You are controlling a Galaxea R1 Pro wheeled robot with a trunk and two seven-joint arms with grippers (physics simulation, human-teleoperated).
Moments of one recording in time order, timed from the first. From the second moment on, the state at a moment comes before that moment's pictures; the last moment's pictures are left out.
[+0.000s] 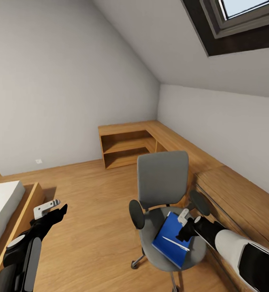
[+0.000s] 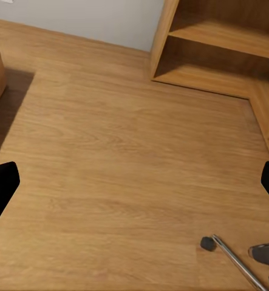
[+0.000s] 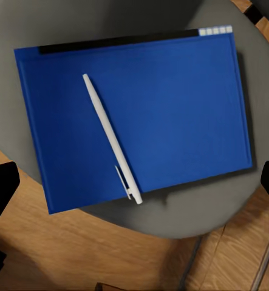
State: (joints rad) left arm -0.26 -0.08 0.40 -1.57 0.08 0.54 -0.04; right arm -0.91 -0.12 1.06 -0.09 -0.31 0.15 0.37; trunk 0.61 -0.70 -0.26
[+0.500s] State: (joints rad) left arm -0.26 -0.08 0.45 -1.62 0.08 0.67 -0.27; right arm -0.91 -0.13 1.06 -0.09 -0.31 0.12 0.37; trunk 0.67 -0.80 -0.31
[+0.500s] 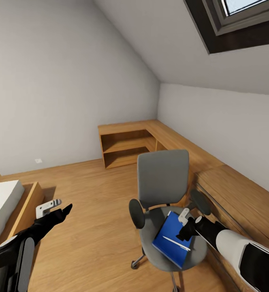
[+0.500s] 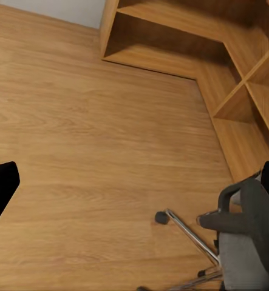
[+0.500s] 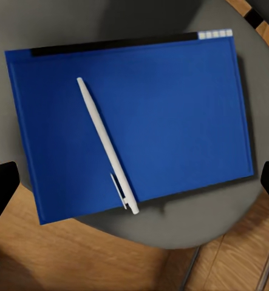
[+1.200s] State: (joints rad) left arm -0.26 -0.08 0.48 -1.62 0.08 0.68 -0.30; right arm -0.91 -0.13 1.07 -0.05 -0.31 0.12 0.37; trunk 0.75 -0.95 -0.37
